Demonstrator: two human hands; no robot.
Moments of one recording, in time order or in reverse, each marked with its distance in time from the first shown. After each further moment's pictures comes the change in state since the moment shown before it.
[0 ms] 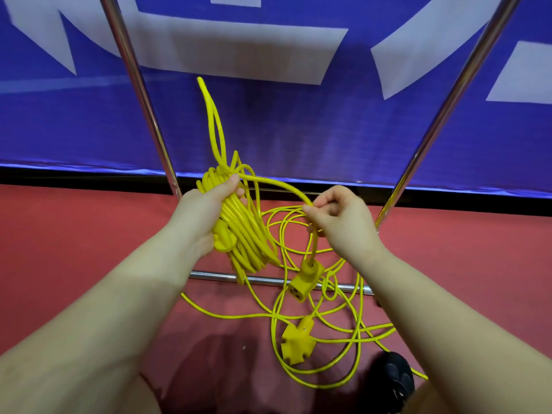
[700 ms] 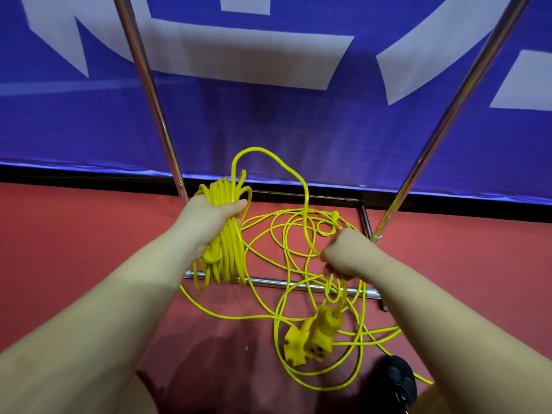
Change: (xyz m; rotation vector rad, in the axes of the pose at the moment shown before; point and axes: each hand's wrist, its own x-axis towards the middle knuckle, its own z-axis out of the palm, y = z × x) left_hand 0.001 -0.005 -0.021 0.431 0.024 0.092; right_hand -0.001 0.016 0.000 -0.663 -0.406 0.398
